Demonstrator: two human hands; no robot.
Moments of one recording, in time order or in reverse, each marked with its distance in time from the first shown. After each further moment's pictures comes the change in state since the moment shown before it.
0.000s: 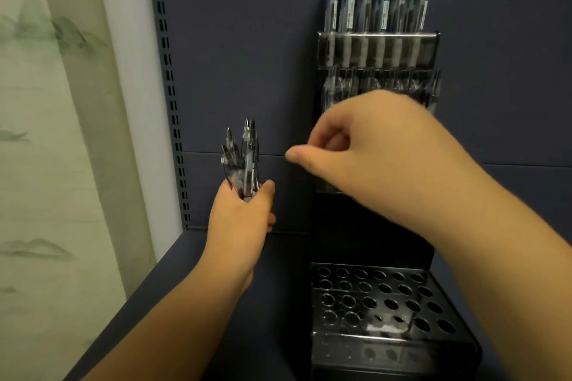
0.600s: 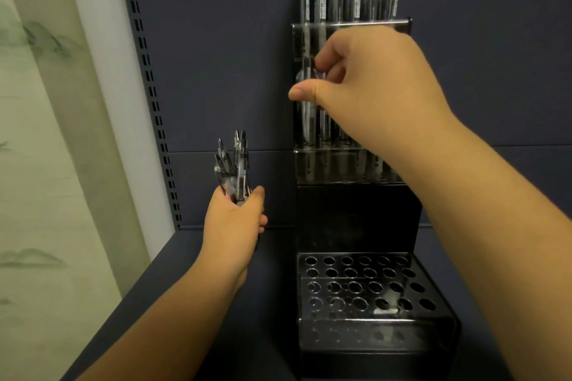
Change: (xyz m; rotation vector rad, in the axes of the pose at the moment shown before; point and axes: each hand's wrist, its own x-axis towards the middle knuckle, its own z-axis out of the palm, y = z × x) left_hand 0.005 -0.020 0.006 0.033 -0.006 -0.039; right_hand 0.033 0.021 -0.009 0.088 0.258 0.045
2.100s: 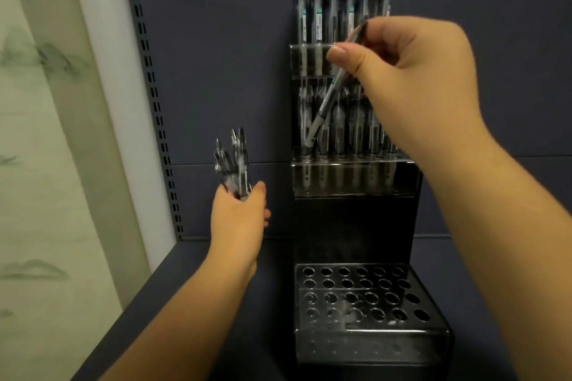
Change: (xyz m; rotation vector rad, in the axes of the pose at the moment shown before) left_hand 0.005 0.018 0.015 -0.044 0.058 0.008; right_hand 0.000 0.025 -0.016 0.243 0.291 -0.093
